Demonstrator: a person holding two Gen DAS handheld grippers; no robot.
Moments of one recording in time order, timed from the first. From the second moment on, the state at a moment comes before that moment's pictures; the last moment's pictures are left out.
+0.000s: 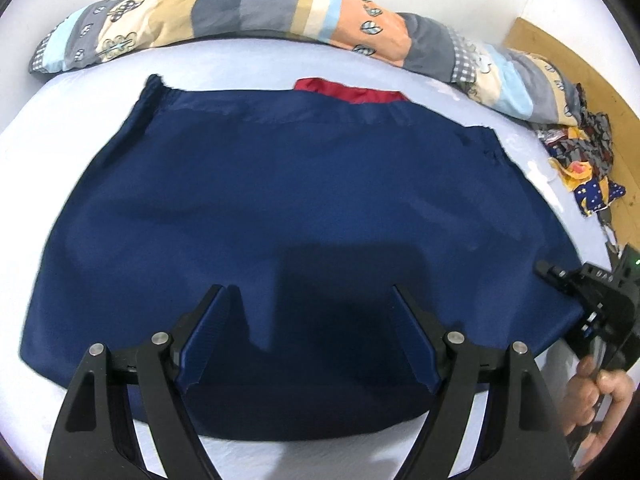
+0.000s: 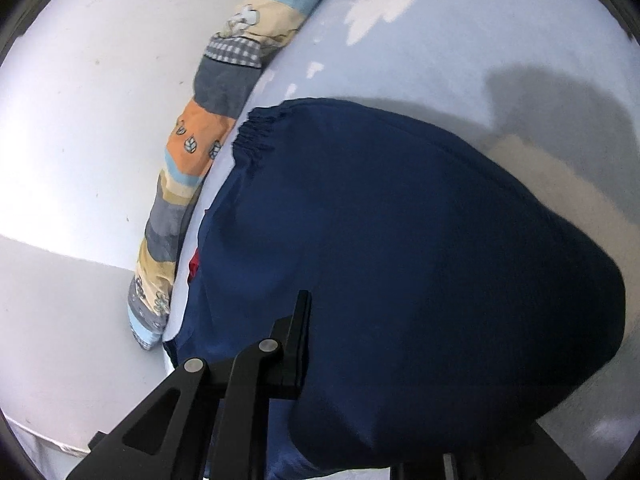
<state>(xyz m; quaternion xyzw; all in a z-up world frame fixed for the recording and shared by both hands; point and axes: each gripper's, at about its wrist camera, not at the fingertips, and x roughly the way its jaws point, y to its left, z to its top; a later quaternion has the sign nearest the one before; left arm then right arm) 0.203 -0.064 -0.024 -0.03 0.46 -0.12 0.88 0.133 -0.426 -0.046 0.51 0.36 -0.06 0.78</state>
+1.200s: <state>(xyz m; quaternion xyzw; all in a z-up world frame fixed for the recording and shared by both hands) 0.216 -0.100 -0.053 0.04 0.46 -0.06 0.88 0.142 -0.433 -0.058 0.55 0.39 -0.06 0.74</state>
